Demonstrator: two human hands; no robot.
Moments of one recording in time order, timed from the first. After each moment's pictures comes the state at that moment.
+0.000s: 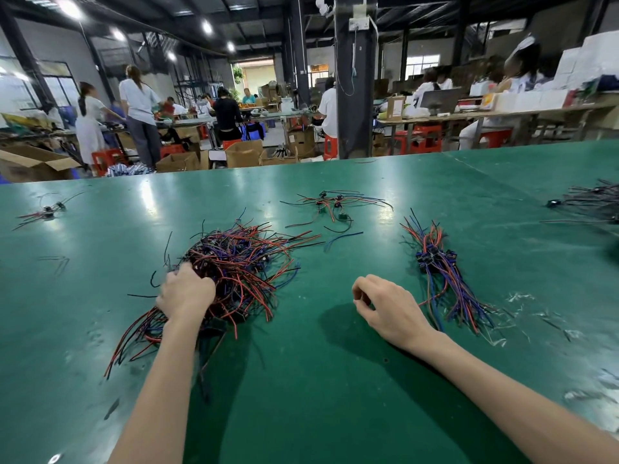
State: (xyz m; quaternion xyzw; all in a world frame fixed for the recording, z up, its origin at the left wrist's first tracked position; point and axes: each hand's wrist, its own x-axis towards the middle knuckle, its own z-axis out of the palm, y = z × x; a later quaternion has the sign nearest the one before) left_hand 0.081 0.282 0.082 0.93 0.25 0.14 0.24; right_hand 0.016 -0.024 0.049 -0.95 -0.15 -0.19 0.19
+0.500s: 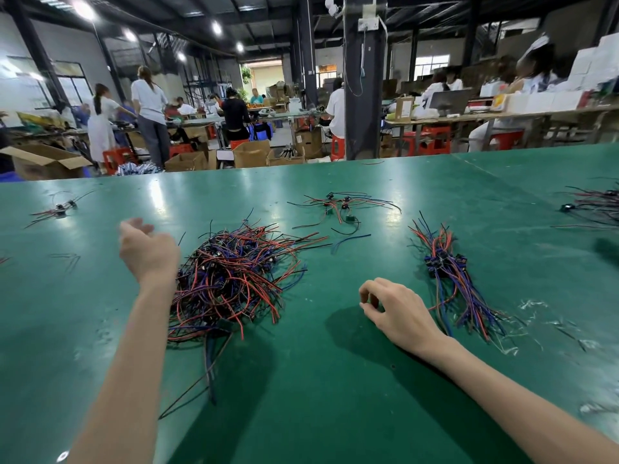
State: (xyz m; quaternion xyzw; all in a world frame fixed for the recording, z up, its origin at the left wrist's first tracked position) left_hand 0.094 0.316 0.142 0.73 0.23 0.42 0.48; right_hand 0.020 -0.026 0.048 -0.95 -0.14 -0.19 0.21
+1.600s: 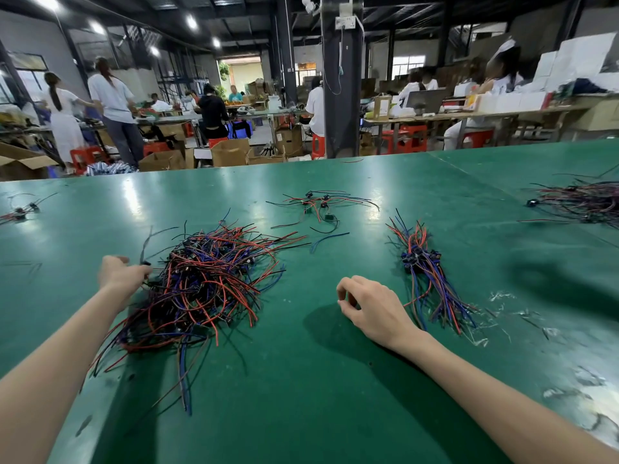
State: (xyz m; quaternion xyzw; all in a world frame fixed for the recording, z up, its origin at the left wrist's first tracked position) left_hand 0.153 0.380 0.080 0.84 0.26 0.19 0.44; right_hand 0.023 -0.025 0.049 -0.95 -0.15 -0.18 0.20
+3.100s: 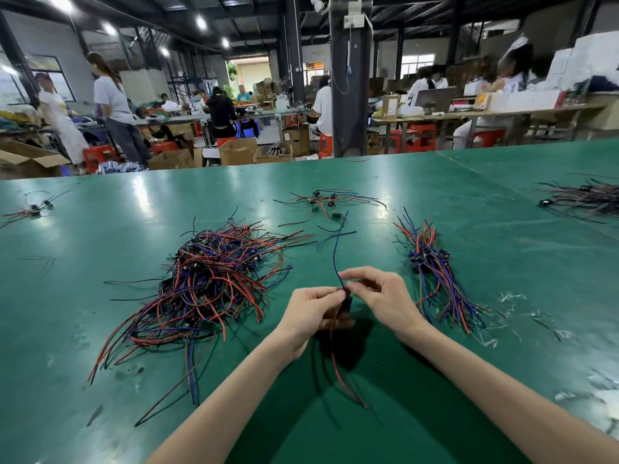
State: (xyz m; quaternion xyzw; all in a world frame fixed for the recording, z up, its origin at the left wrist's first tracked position) left_hand 0.024 0.125 0.065 0.63 -0.06 -0.16 0.76; right_hand 0.020 -0.021 0.061 -0.80 -0.08 -0.15 0.58
